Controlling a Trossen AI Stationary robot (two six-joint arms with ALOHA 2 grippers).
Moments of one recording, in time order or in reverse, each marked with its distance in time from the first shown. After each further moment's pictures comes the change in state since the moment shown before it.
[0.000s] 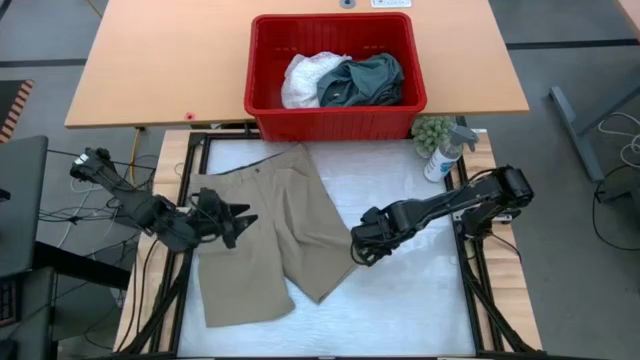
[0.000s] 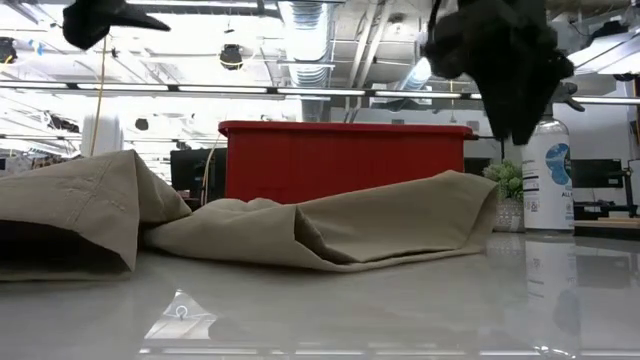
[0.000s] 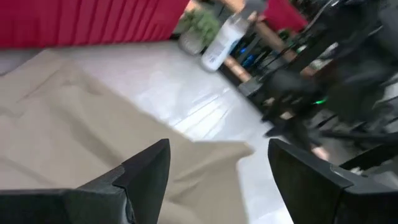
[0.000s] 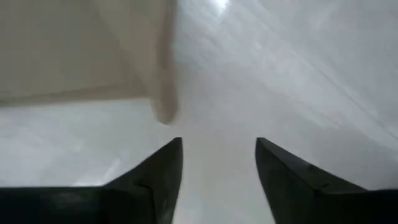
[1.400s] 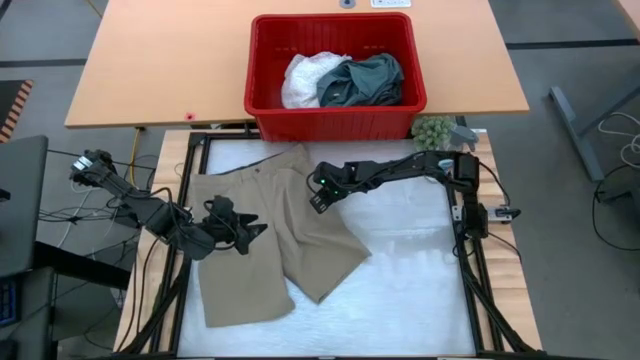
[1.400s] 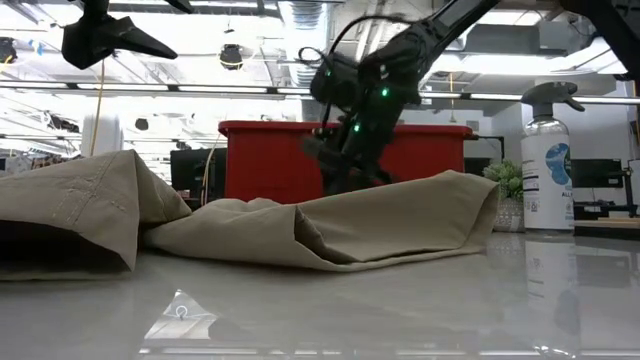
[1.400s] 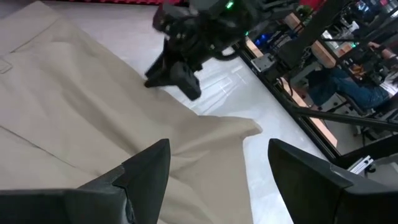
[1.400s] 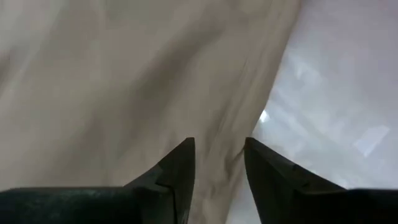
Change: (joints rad) left arm 0.037 0.112 0.000 0.016 0.098 -0.115; right arm -0.471 0.355 0.002 0.785 0.038 -0.591
